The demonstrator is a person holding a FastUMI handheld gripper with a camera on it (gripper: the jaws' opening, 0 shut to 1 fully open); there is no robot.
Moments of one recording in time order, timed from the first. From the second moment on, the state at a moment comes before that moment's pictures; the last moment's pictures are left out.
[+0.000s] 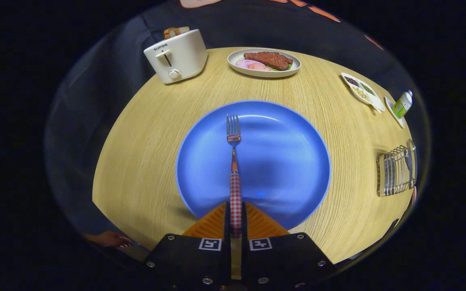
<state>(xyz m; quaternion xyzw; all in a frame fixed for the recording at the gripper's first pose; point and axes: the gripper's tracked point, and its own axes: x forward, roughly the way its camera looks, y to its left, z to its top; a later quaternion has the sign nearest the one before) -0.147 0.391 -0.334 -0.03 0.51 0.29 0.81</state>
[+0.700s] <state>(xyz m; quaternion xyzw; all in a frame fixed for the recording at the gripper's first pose) -0.107 0.243 -0.265 -0.02 0.51 0.22 0.83</state>
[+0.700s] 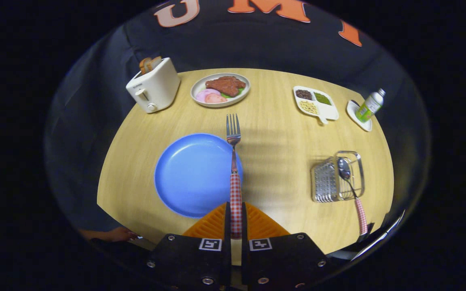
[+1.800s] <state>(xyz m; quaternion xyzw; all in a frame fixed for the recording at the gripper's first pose) -0.112 0.102 -0.273 0.02 0.69 0.11 0.71</state>
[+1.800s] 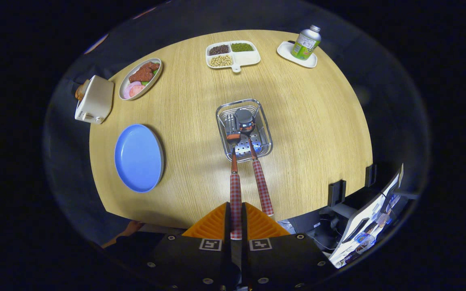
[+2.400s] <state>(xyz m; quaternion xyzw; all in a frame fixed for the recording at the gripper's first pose) -0.092 0.108 -0.274 0.02 0.79 0.13 0.60</state>
